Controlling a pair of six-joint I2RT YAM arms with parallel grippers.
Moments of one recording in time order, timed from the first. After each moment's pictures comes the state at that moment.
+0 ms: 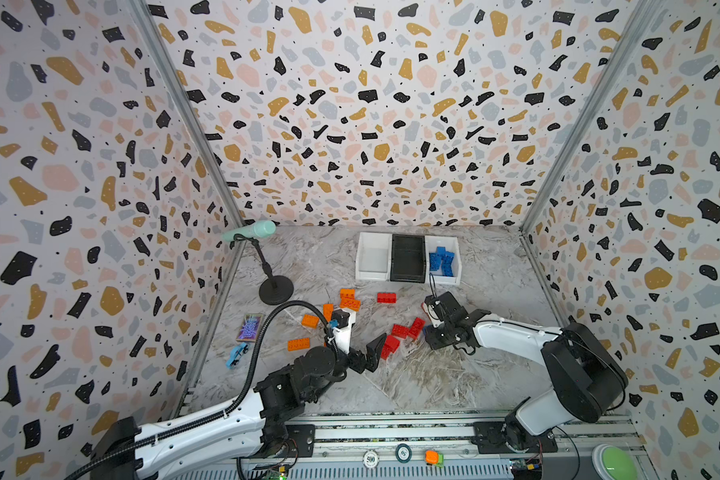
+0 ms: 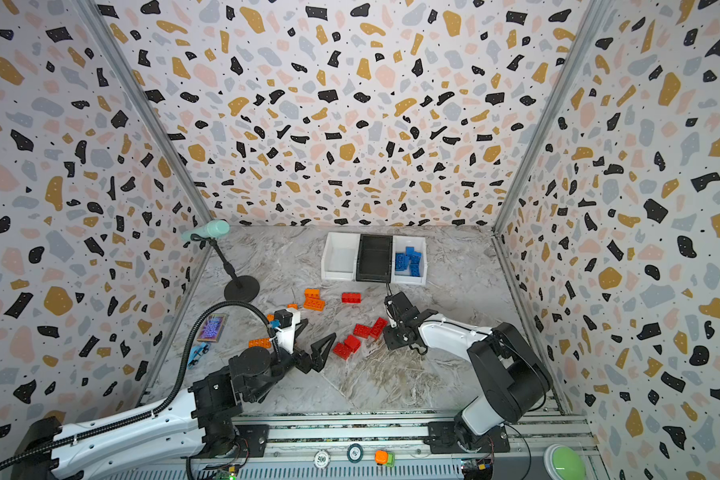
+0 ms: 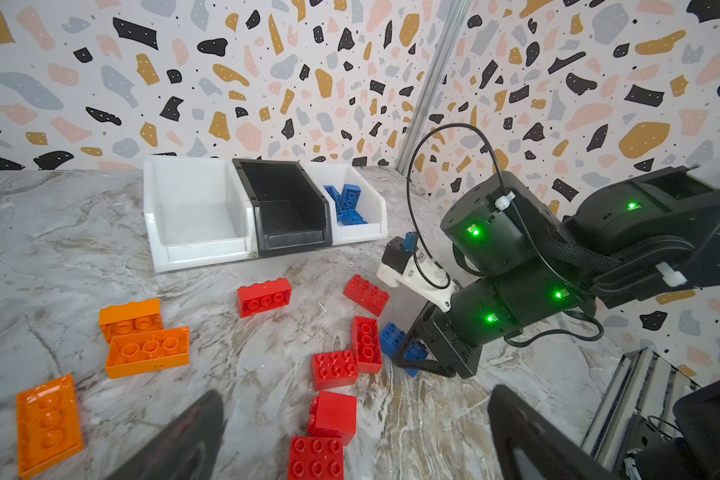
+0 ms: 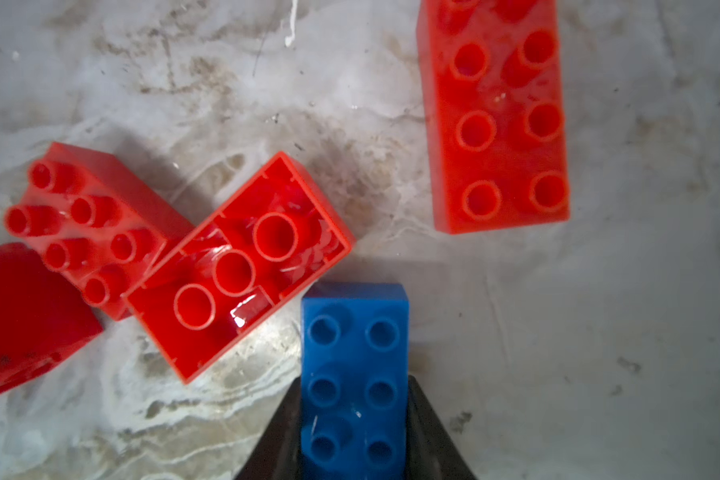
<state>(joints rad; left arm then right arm) -1.08 0.74 0.38 0.16 -0.39 -0.37 0.62 1.54 0.76 -0.37 -0.02 0.25</state>
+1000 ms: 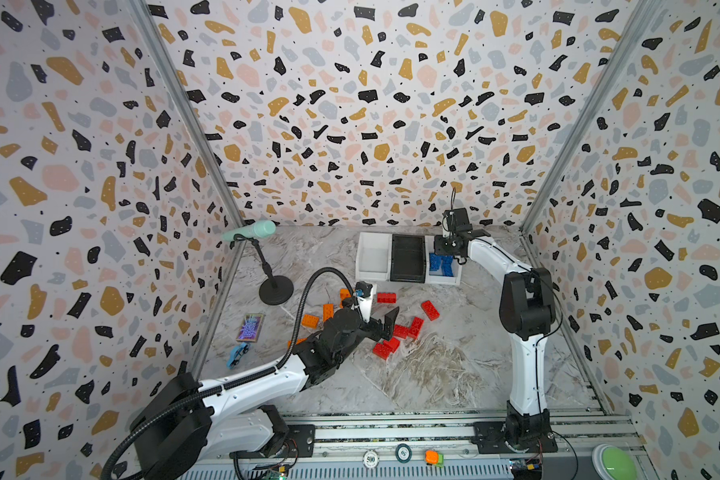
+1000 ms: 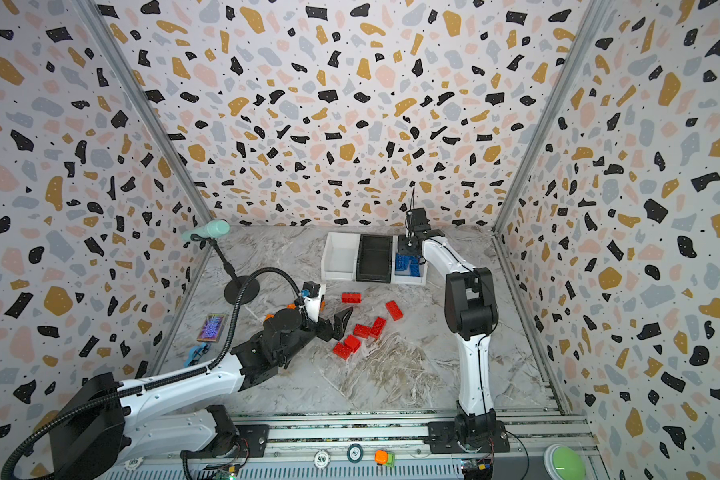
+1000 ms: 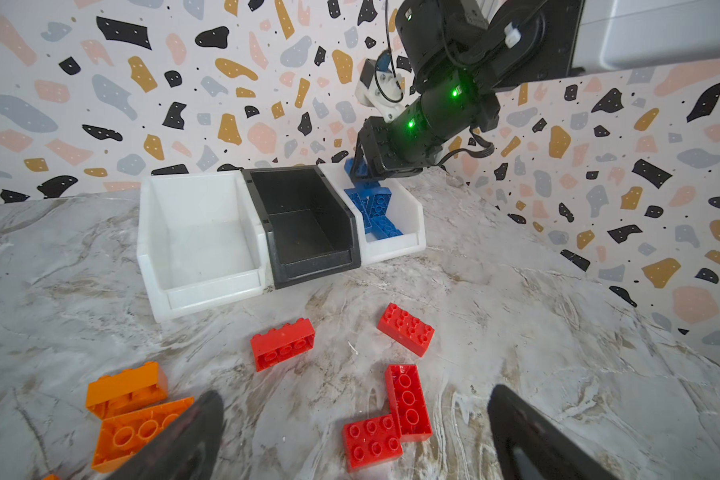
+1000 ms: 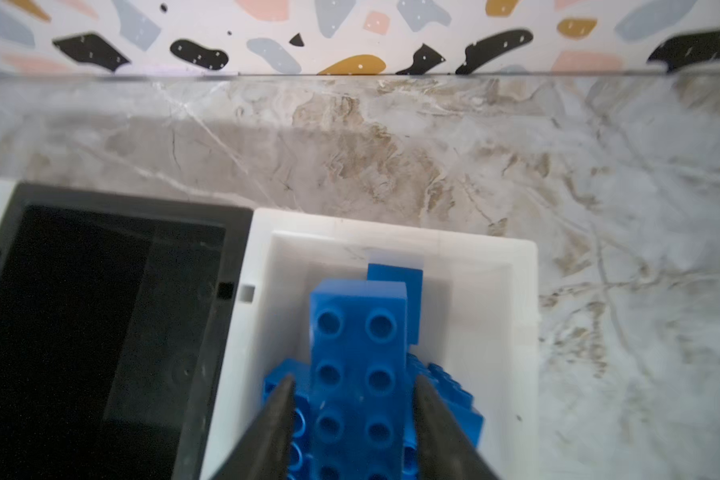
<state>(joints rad) -0.88 1.17 0.57 0.35 -0.24 -0.26 0.26 2.22 1.87 -0.52 0.02 0.16</state>
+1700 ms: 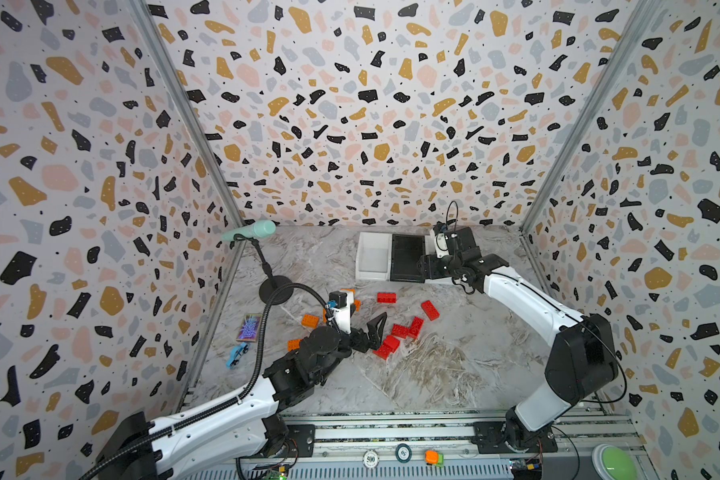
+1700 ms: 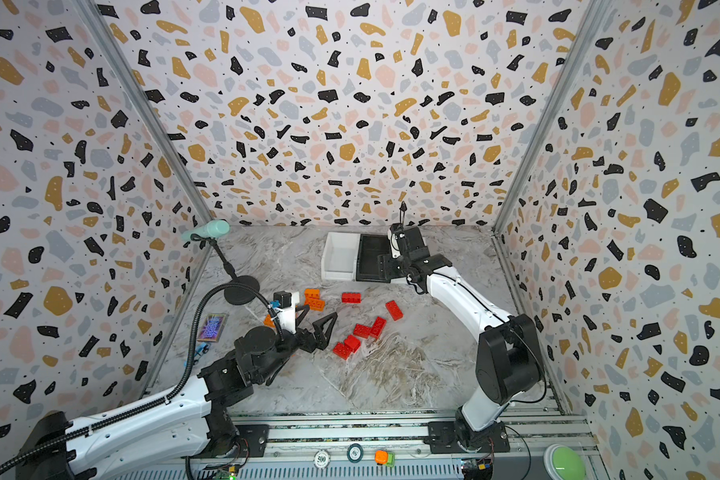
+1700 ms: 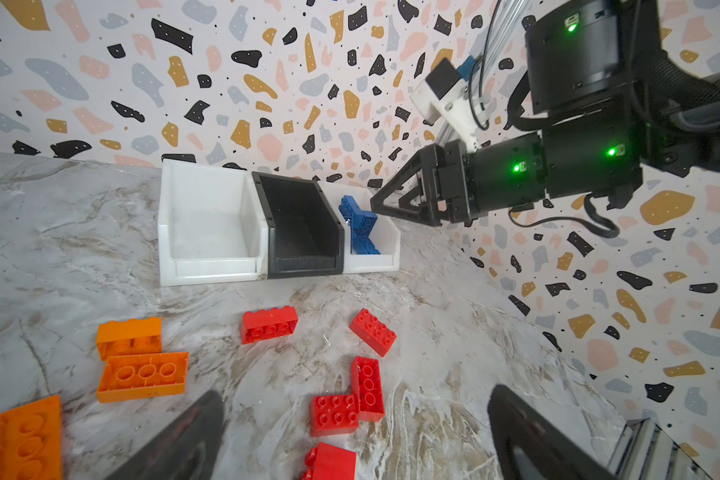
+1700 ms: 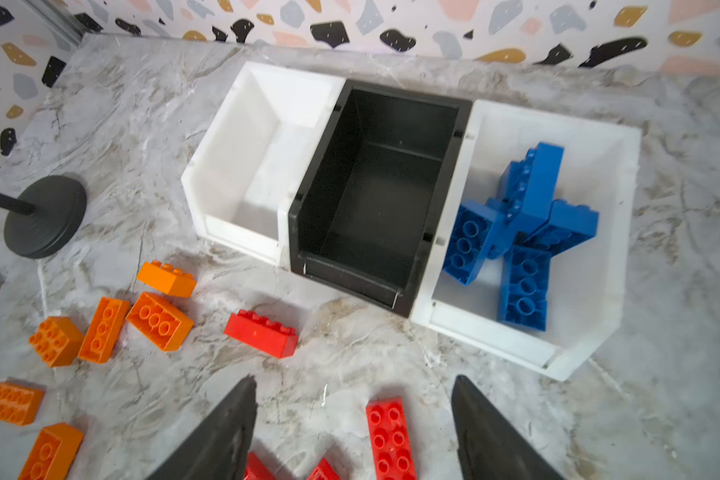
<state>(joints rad) -0.96 0.86 0.46 0.22 -0.33 -0.46 0.47 1.62 1.32 -0.47 -0.05 0.21</state>
